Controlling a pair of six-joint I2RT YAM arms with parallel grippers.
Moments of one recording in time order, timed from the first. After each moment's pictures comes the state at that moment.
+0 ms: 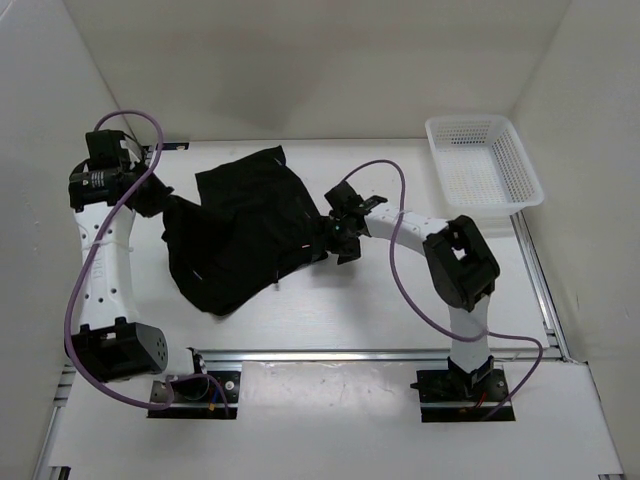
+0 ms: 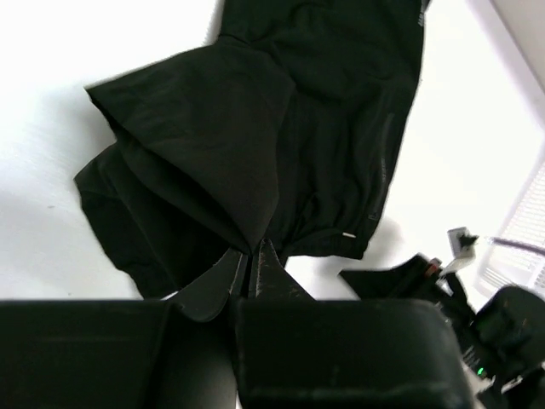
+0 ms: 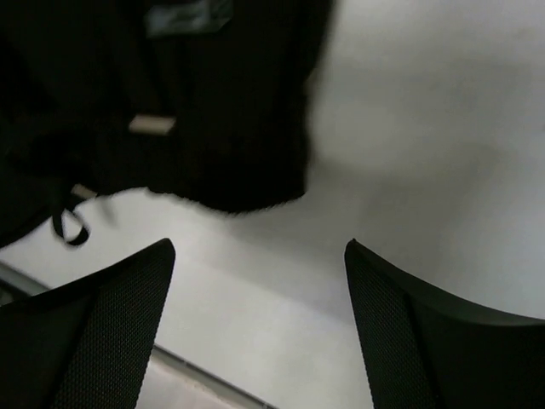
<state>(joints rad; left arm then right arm) 0.21 1.37 1.63 -1.11 0.13 -0.53 0.71 1.95 1.41 -0.57 -0.23 0.60</state>
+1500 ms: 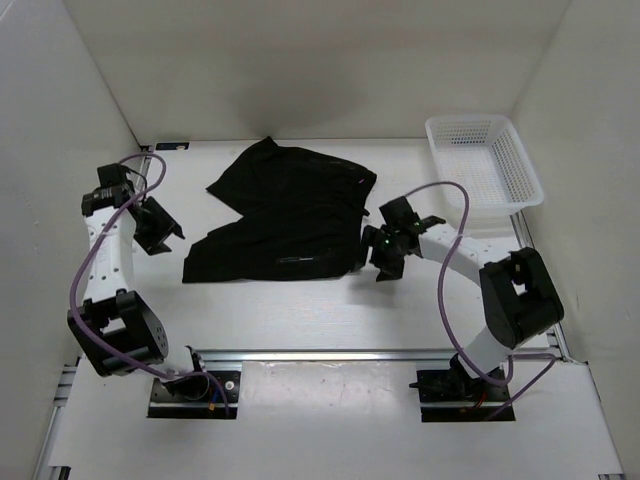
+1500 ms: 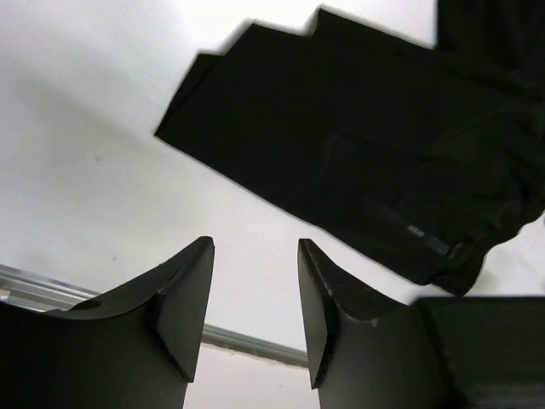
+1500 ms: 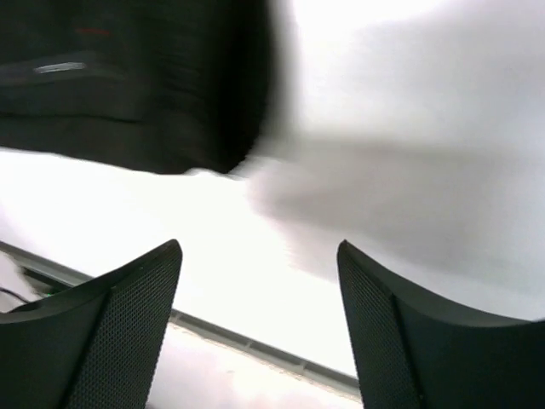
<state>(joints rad) 0.32 1.46 1.38 -1.07 0.14 -0.45 0.53 1.65 1.08 -0.55 -0.24 0.65</state>
